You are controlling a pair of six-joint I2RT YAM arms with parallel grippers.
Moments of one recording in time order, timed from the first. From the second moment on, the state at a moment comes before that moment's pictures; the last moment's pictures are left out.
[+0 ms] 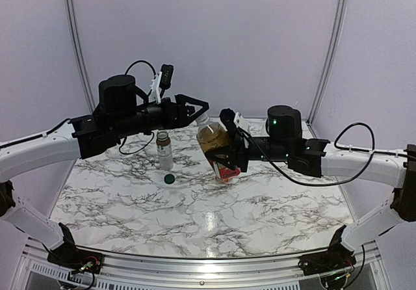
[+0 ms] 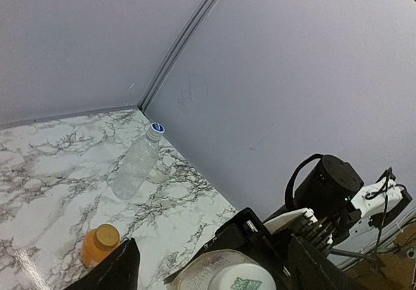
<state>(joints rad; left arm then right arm) -0.88 1.40 1.22 0.10 0.18 -0.60 0.85 1.38 0.98 0.15 -0.45 -0.13</state>
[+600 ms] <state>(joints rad) -0.82 1.32 1.21 0.14 0.72 -0.26 0.83 1.41 0.98 0.20 -0.90 -0.04</state>
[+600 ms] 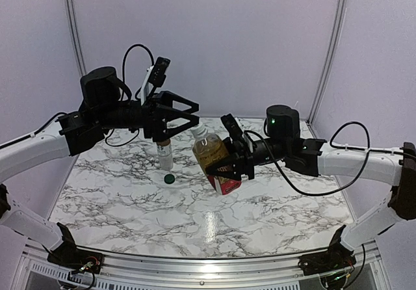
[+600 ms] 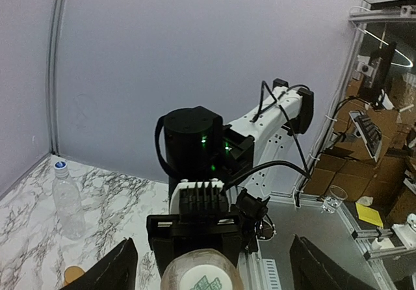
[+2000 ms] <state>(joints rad) -0.82 1.39 1.17 0.27 0.91 -0.24 0.82 1.42 0.98 0.22 -0.99 -0.01</state>
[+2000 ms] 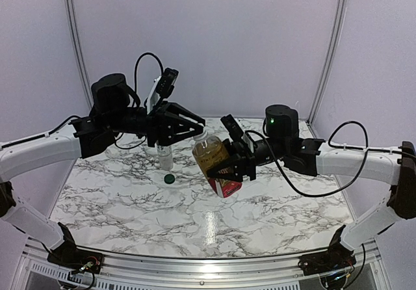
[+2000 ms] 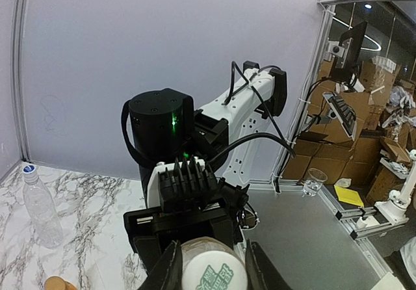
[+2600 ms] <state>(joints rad) -0.82 1.40 1.15 0.28 0.58 -0.40 0.82 1.40 1.01 0.14 -0.66 -0.06</state>
